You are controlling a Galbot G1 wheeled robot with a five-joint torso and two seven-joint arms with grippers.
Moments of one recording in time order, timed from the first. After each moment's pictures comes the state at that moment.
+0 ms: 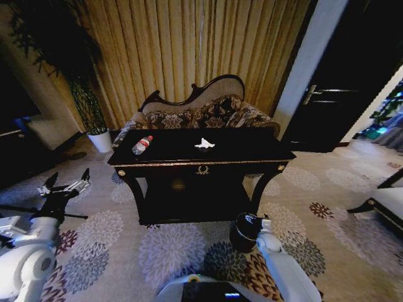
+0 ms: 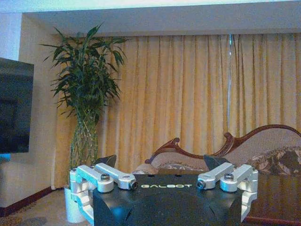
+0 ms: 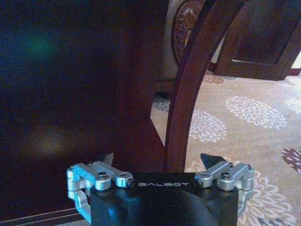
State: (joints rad) left arm 1.66 -1.15 -1.15 -2.28 -0.70 0.19 -0.01; right arm -1.16 1.21 0.43 1.19 0.36 -0.07 0.23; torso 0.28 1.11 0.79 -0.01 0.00
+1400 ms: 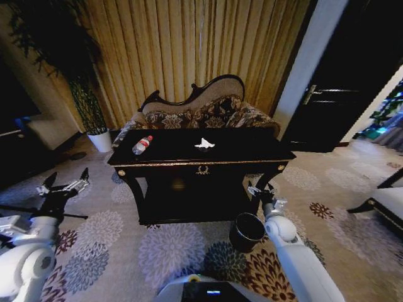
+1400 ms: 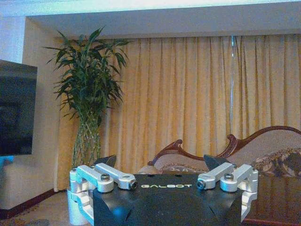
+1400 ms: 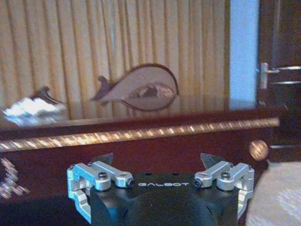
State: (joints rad) left arm 1.65 -1.15 -1.16 -2.26 -0.70 0.18 -0.01; right arm -1.27 1.14 0.54 1.83 0.49 -0.14 0.20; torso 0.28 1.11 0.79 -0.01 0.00
